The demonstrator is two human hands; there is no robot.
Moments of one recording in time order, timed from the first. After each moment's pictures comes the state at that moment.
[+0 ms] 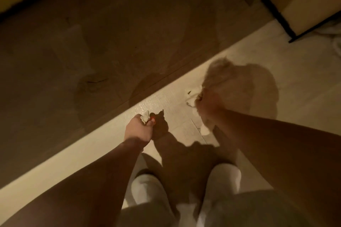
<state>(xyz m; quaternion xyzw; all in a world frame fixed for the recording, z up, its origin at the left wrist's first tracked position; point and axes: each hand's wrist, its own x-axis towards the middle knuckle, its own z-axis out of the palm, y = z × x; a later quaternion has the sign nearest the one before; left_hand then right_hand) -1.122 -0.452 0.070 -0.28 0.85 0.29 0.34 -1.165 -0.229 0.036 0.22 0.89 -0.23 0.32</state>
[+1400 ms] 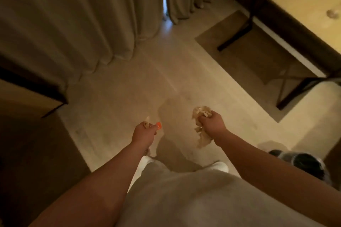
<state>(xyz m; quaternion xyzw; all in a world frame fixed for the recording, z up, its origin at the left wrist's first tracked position) -0.714 -0.366 0.671 0.34 0.73 0.13 0.57 -0.486 -0.396 0.695 0.79 0.22 -0.51 -0.26</state>
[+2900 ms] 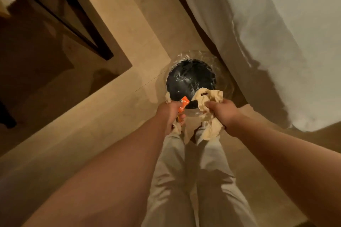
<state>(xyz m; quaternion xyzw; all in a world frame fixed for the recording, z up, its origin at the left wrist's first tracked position) 0.138 -0.663 0.354 0.52 0.49 -0.44 0.54 0.124 -0.833 0.379 0.62 -0.49 -0.38 -0.48</state>
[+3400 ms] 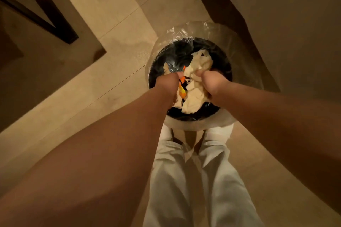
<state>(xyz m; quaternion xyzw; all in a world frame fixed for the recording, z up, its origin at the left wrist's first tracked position) 0.208 -0.705 0.138 0.56 0.50 -0.43 0.50 0.193 -0.831 0.147 0.54 -0.53 -0.39 -0.52</state>
